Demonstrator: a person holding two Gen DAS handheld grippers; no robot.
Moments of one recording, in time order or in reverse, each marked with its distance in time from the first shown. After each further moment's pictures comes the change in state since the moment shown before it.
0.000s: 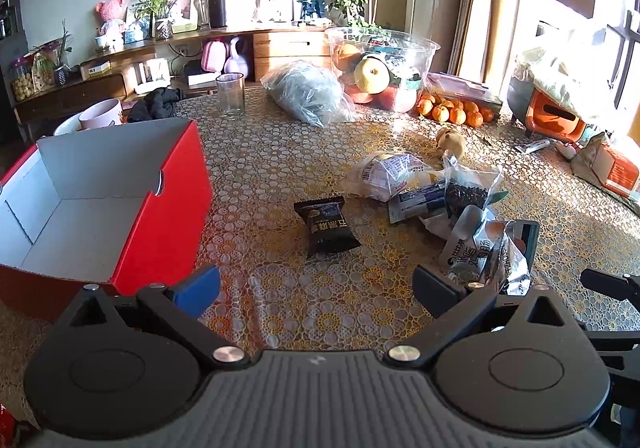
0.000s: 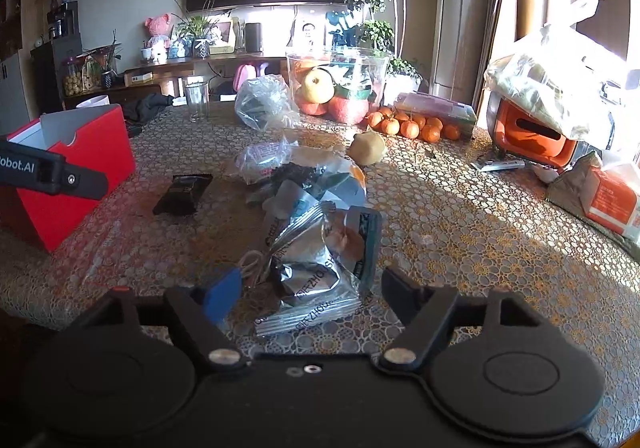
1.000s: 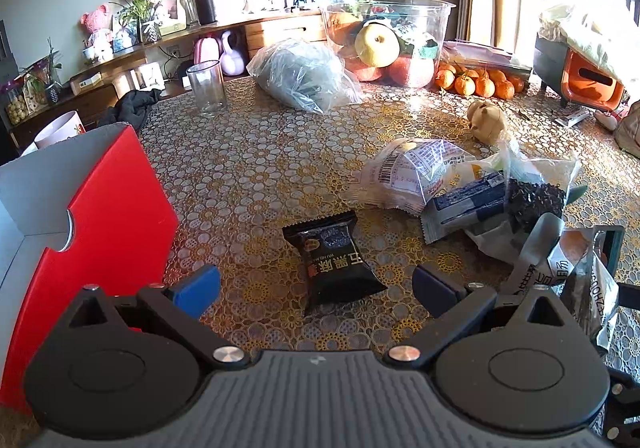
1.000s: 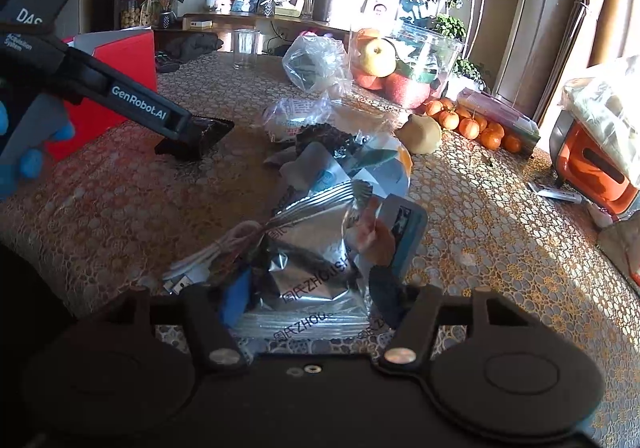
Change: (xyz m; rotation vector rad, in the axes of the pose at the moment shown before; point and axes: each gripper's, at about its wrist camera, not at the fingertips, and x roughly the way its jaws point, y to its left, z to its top) left arm 0.108 -0.014 0.020 0.085 0.030 0.056; right arm 0.057 -0.004 -0.003 -0.243 0.065 0.111
